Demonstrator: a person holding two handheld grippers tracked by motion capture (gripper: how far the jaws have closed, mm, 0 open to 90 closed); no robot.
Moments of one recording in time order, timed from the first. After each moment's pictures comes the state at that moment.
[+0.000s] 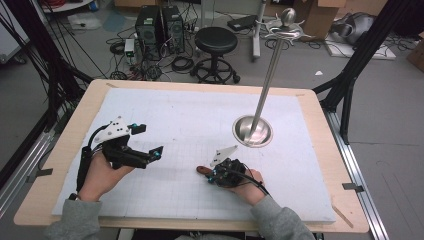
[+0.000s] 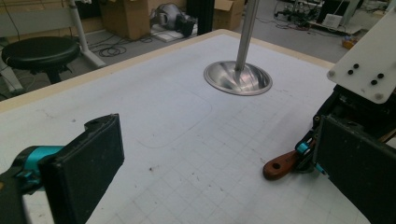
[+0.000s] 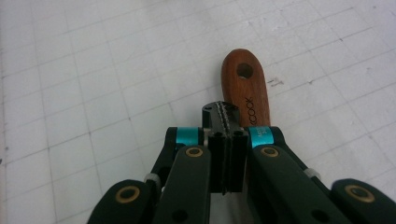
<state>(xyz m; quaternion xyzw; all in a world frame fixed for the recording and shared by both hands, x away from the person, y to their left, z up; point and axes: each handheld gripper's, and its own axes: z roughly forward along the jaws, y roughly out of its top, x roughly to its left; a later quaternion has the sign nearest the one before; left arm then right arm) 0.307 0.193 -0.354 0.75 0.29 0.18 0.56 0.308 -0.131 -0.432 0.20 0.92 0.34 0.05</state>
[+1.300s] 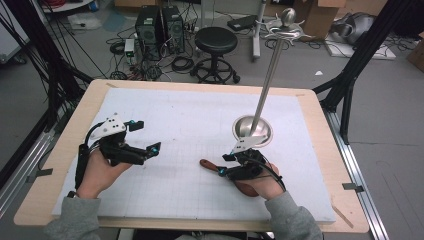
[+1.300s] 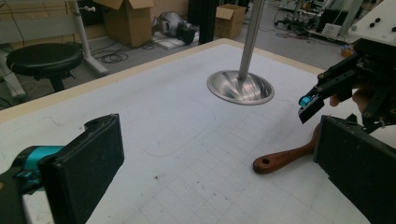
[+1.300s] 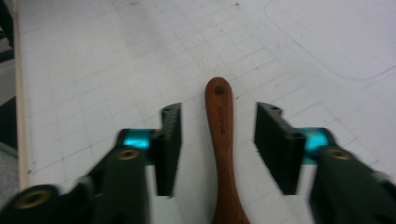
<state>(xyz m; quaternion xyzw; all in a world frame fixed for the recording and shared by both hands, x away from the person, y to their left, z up) 0.311 0.200 -0.349 0.74 0.29 0.18 0.57 0.313 -0.177 -0.397 0.24 0.88 0.41 0.07</state>
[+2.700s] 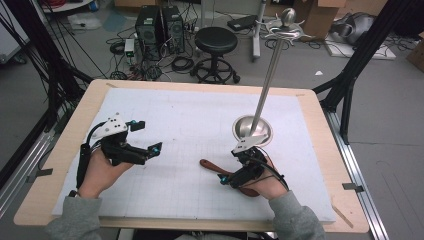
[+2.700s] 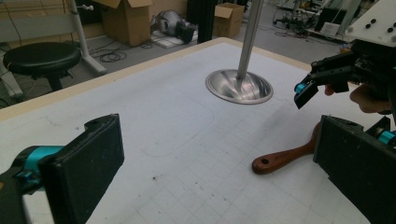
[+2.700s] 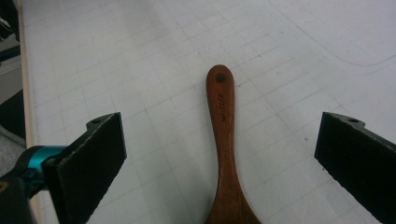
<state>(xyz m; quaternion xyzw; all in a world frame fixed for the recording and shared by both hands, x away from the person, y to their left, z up) 0.312 0.196 -0.350 0.75 0.29 0.18 0.57 0.314 -0.181 -0.397 0.25 0.88 0.40 0.06</state>
